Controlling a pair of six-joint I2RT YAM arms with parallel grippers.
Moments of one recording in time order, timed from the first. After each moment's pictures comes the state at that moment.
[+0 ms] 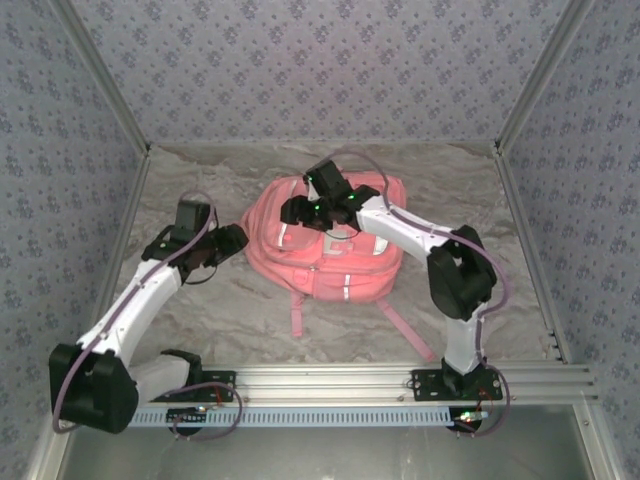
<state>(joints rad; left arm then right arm) -0.25 1.11 0.84 -0.59 0.14 -0.74 0.70 1.94 1.57 -0.44 -0.29 0.74</state>
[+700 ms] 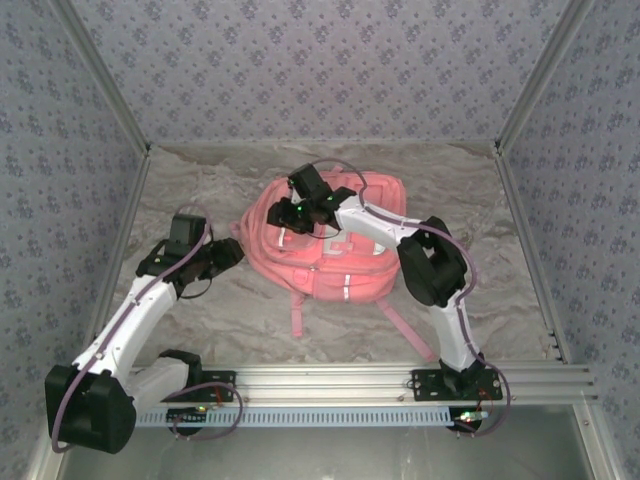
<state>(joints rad) -0.23 1.02 0.74 -0.61 0.17 -0.69 0.74 2.12 1.70 -0.39 -0.35 0.85</state>
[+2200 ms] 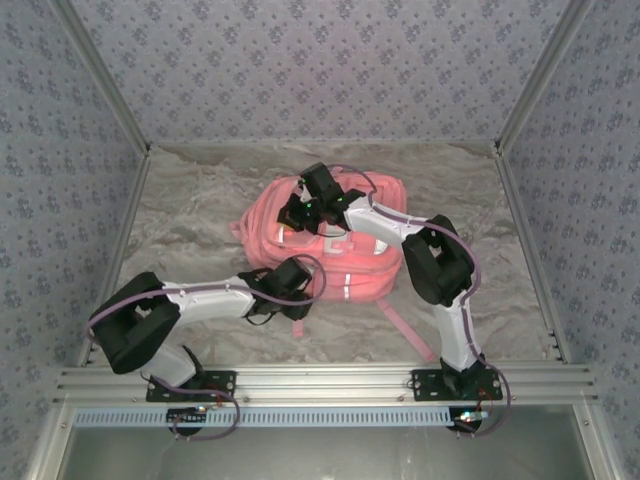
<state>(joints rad) -0.93 1.50 0.68 -0.28 -0.11 -0.35 0.68 2.08 1.60 -0.26 -0.47 1.03</state>
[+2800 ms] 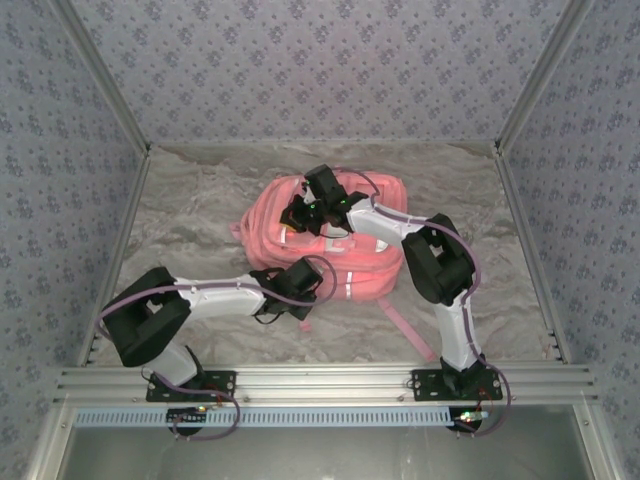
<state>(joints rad) -0.98 1.56 0.75 -0.31 -0.17 -0.34 0.67 2.08 1.56 -0.21 -0.49 1.05</state>
